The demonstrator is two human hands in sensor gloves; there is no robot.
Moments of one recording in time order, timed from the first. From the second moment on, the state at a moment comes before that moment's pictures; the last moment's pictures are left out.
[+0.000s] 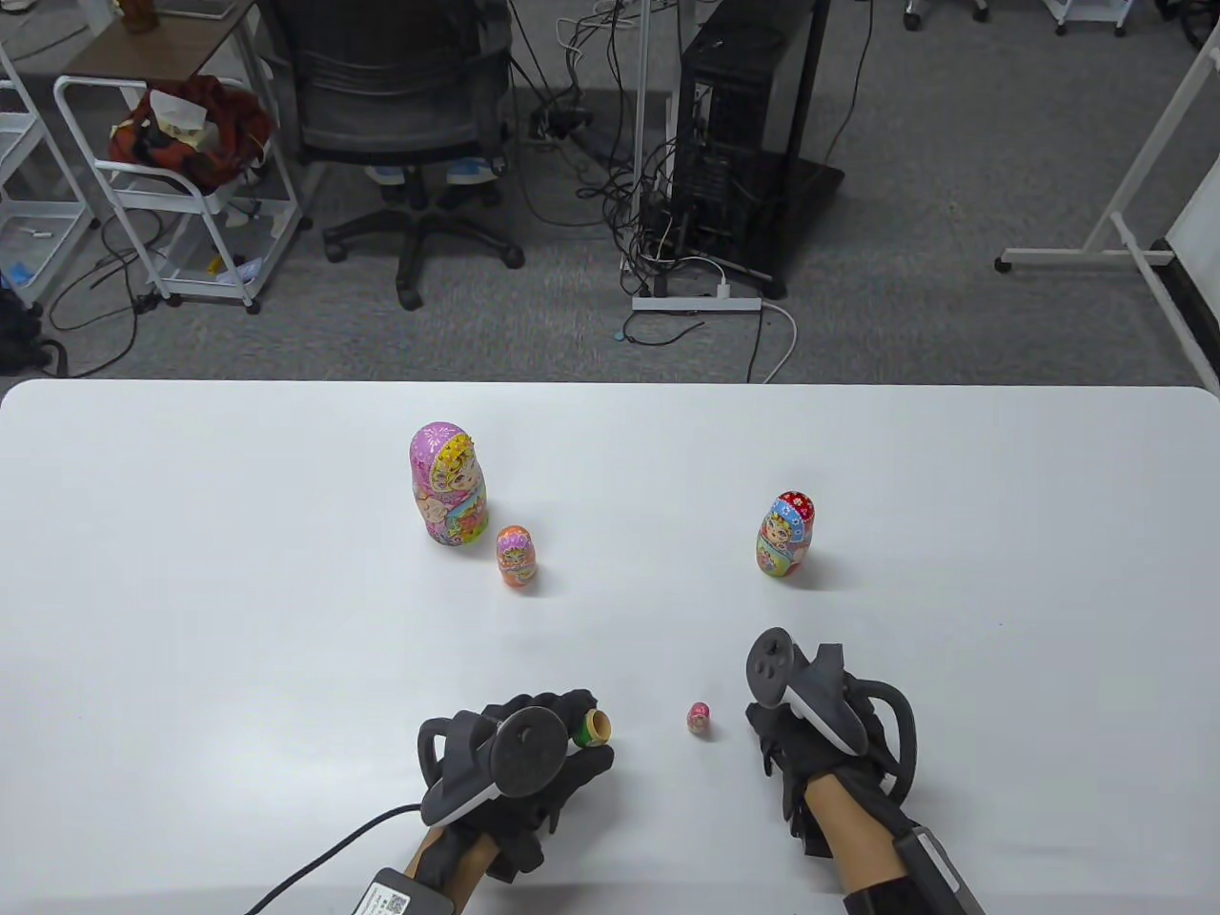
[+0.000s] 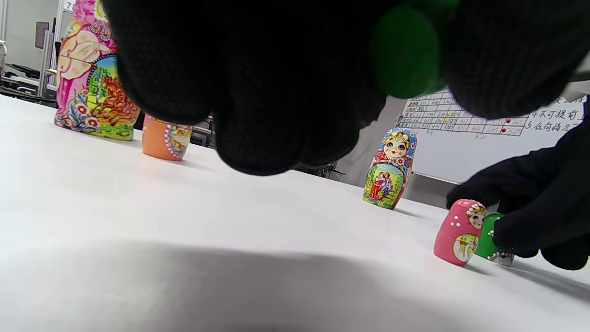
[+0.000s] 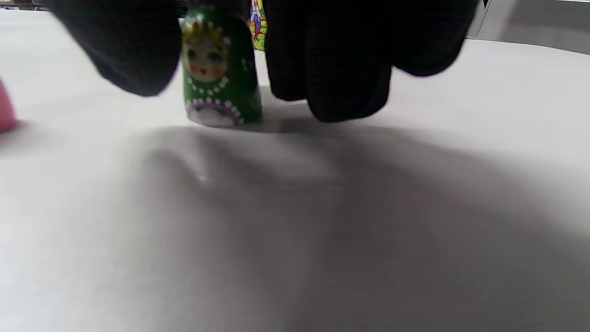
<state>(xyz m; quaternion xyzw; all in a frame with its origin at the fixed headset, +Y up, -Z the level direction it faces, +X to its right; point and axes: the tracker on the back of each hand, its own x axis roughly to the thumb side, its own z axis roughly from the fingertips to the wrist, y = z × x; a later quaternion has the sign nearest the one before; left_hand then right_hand) -0.122 -0.744 -0.267 0.03 -0.17 0.14 0.97 0.159 -0.752 -0.310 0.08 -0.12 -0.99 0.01</state>
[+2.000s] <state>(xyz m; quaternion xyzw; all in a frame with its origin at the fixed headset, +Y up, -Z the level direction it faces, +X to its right) -0.120 -0.744 -0.267 0.00 -0.18 0.18 0.97 0.151 -0.710 -0.295 0.00 0.01 -0.99 -0.11</state>
